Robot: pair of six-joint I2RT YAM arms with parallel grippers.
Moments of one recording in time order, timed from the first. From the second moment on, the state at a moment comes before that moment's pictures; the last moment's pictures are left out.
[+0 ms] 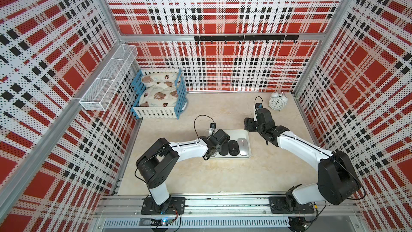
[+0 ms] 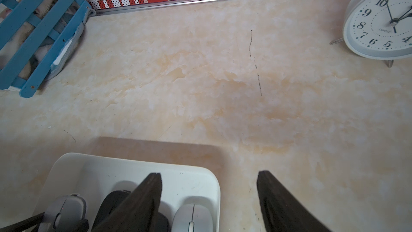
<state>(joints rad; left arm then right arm) -0.83 1.74 0.97 -0.32 -0.45 -0.68 0.45 1.45 0.94 -0.15 0.17 0.35</state>
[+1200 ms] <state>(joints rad) -0.53 1.05 0.37 0.64 -0.95 -0.18 0.46 1.14 0.58 0.26 0.48 0.05</state>
